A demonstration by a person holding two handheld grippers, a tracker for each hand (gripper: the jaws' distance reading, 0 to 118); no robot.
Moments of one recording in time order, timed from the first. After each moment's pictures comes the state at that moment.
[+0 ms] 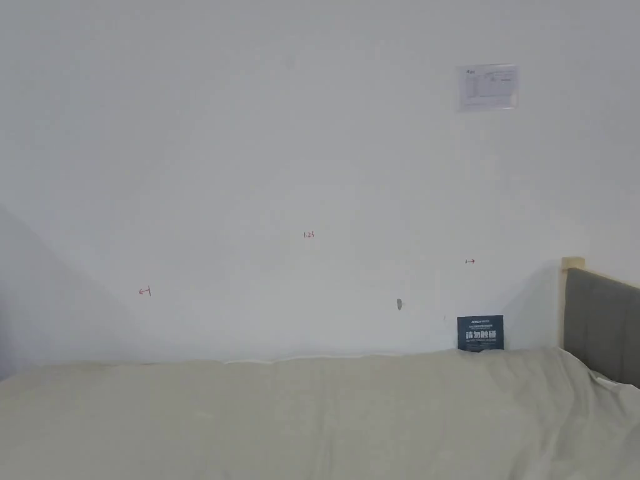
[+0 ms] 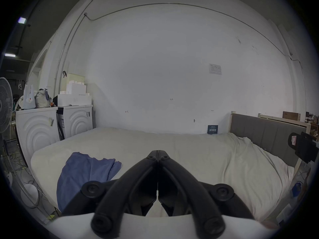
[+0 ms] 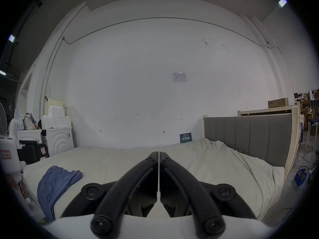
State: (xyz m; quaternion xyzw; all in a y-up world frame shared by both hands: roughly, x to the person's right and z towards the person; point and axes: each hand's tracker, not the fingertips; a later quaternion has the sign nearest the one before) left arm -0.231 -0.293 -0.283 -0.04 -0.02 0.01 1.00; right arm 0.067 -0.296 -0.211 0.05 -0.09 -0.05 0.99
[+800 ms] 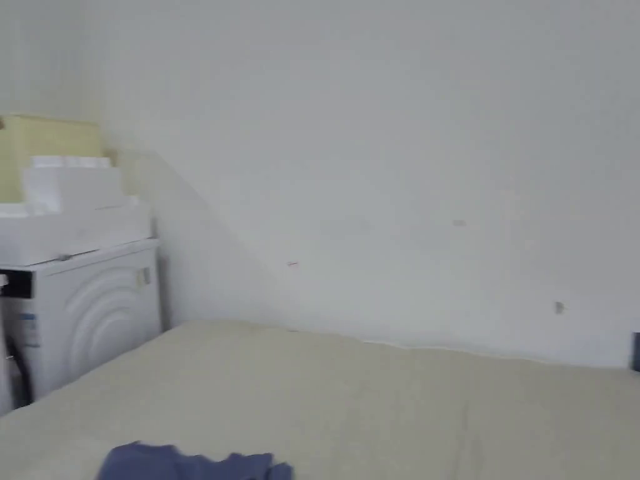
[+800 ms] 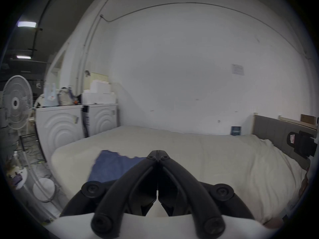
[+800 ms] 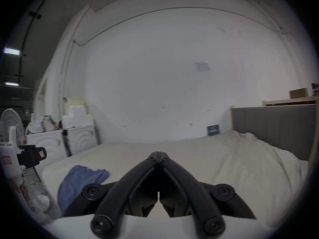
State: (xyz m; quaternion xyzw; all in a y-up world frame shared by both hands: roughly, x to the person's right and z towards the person) left arm -0.336 -0.290 -0.250 -0.04 0.11 0.02 0.99; right arm -0.015 -0.290 -0.269 0.02 0.05 -0.07 1.00
